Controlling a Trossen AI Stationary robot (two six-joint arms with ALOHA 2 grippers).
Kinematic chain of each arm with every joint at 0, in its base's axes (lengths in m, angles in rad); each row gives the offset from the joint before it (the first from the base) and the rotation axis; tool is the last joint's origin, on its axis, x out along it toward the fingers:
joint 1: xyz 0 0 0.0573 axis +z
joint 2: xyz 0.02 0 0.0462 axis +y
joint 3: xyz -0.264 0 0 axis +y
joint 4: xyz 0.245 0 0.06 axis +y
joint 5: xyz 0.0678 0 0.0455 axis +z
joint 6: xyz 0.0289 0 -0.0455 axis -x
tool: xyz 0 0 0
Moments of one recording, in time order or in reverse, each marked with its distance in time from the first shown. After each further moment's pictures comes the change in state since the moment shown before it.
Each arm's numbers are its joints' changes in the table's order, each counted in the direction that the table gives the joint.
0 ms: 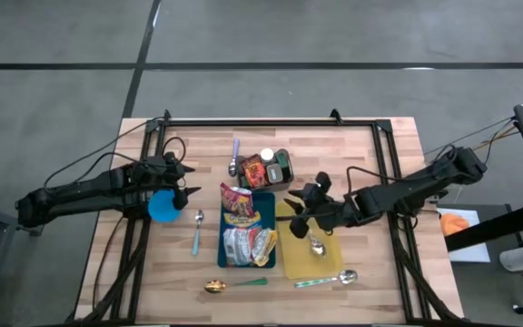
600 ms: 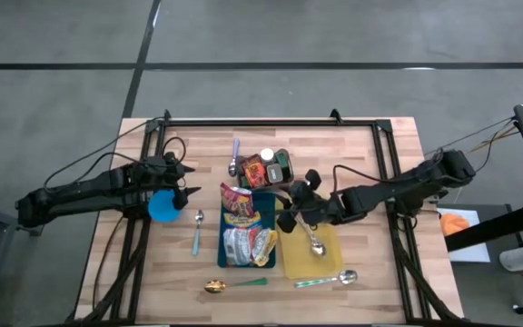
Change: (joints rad) left arm 0.000 0.000 0.000 0.003 0.000 0.000; right arm -0.063 0.108 -0.013 -0.125 -0.007 0.053
